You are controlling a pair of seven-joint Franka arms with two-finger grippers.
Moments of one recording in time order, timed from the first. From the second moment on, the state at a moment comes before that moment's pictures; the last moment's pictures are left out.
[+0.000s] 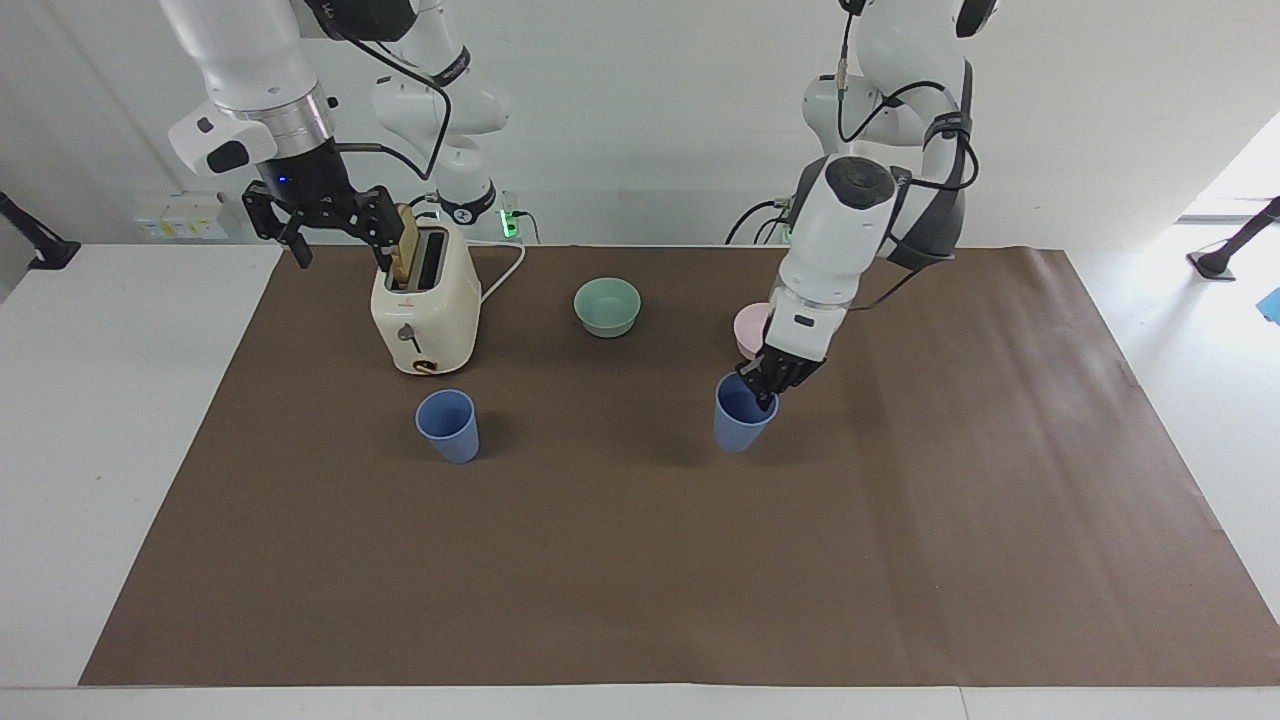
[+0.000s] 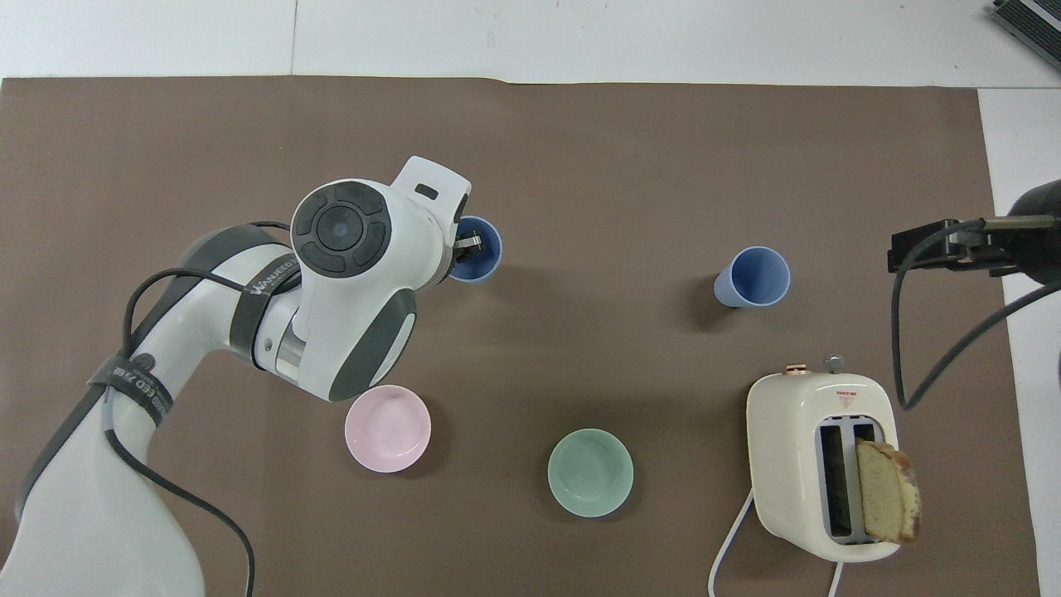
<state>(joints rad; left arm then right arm) -0.44 0.29 -0.10 -1.76 0.03 2.24 -0.81 0.00 -0.01 0.05 -1.53 -0.03 1.57 0.11</state>
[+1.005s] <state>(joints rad) -0.48 0.39 -0.09 -1.75 0.05 2.33 -0.82 0.00 -0.01 0.04 -1.53 -0.03 1.56 0.11</state>
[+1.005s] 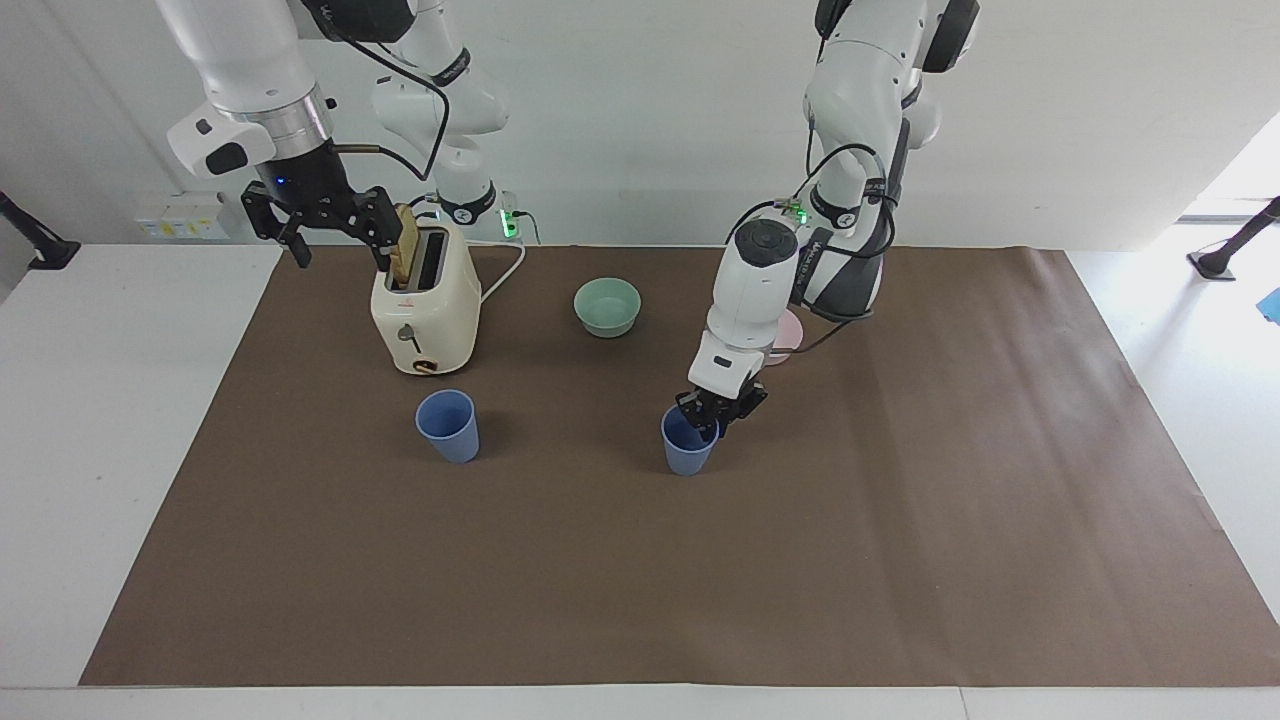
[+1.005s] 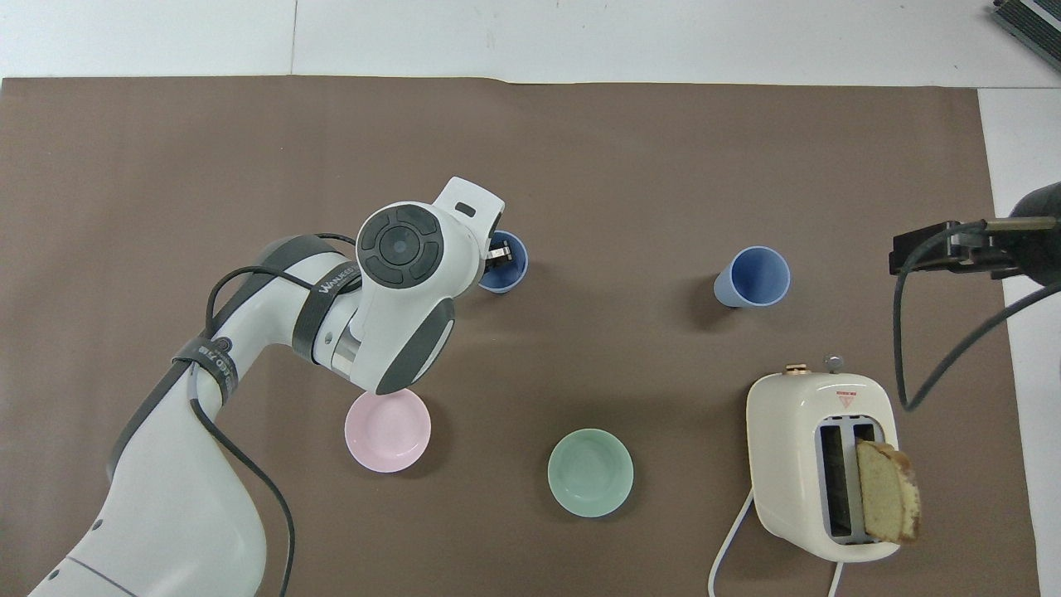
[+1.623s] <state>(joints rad) -0.37 0.24 -0.07 -1.73 0.05 2.13 -0.61 0.00 0.00 0.04 -1.67 -0.03 1.72 0.11</state>
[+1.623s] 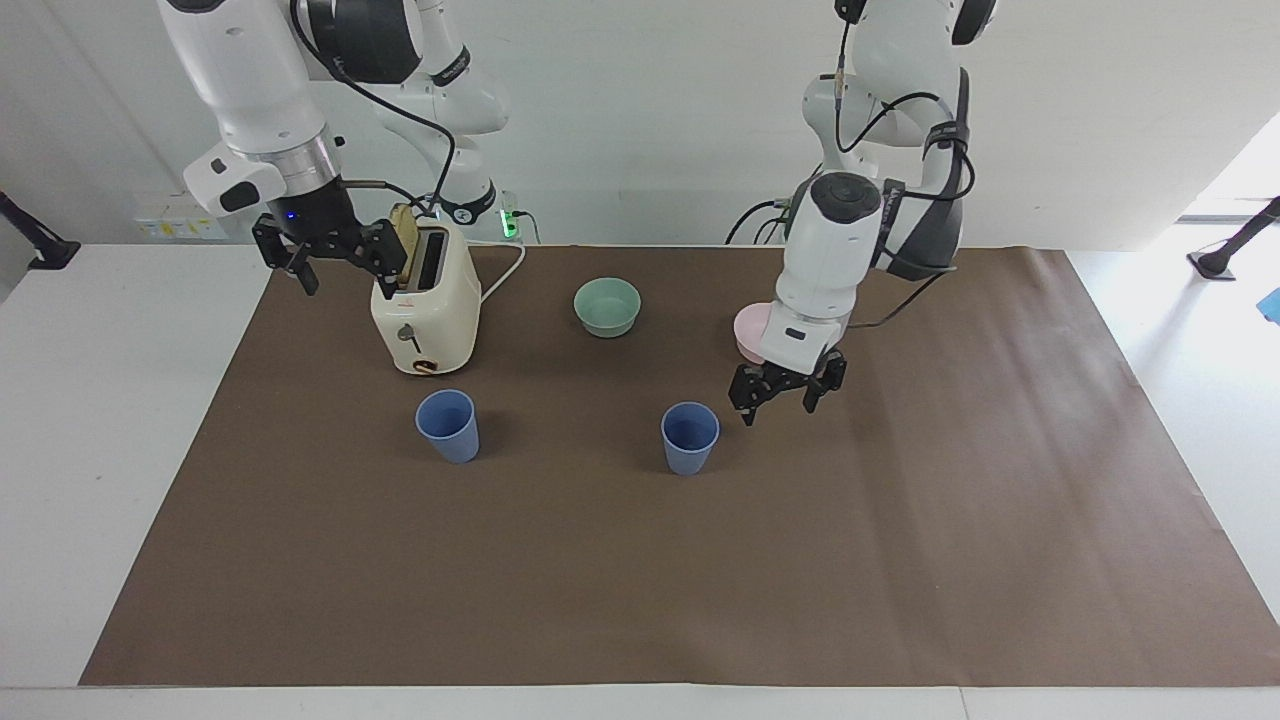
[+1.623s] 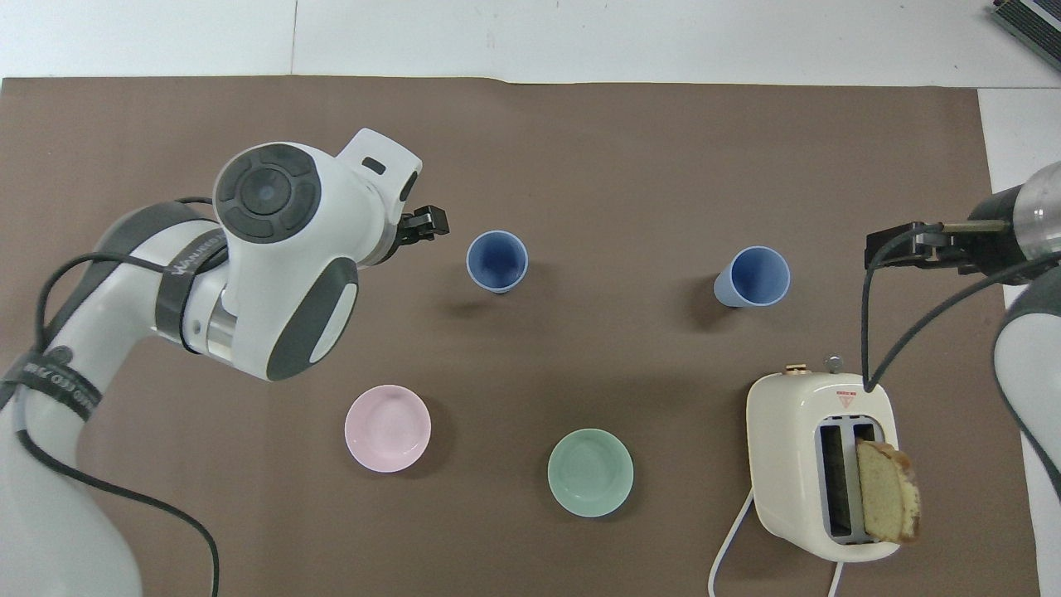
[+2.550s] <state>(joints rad) -0.07 0.04 -0.06 -1.73 0.05 1.80 -0.03 0.02 0.21 0.05 -1.85 -0.02 2.07 0.11</state>
